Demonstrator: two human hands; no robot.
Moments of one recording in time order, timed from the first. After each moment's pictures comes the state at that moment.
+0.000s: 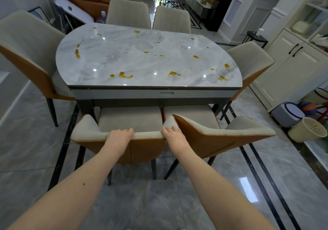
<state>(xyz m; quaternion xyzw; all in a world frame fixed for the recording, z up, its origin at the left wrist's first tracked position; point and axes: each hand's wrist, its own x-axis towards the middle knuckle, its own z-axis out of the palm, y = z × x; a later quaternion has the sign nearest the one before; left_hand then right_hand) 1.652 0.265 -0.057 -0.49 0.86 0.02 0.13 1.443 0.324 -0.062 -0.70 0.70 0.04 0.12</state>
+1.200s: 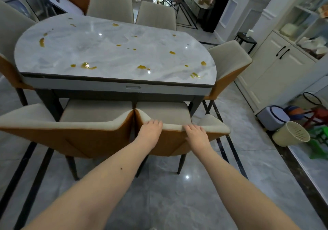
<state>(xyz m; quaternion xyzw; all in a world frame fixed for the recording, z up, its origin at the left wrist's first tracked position) 1.340 0.351 -0.050 -0.45 0.89 0.07 0.04 1.163 0.423 -0.045 -0.66 0.75 0.05 0.03</state>
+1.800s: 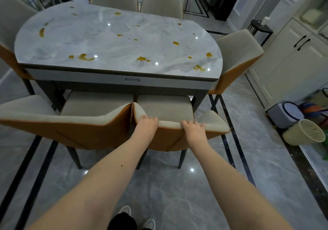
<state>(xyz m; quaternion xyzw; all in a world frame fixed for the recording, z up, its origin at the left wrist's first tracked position) 1.316 0.345 -0.052 -0.47 0.88 0.00 0.12 1.143 0.404 -0.048 -0.63 0.76 0.10 0.08</state>
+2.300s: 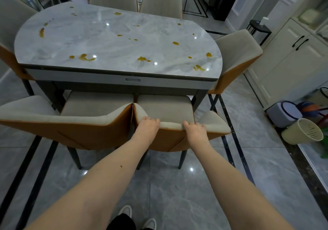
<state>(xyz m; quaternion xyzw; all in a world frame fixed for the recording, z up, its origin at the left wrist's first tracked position) 1.320 0.346 -0.056 -0.45 0.88 0.00 0.13 1.148 0.407 -0.047 -0.63 0.77 0.13 0.07</state>
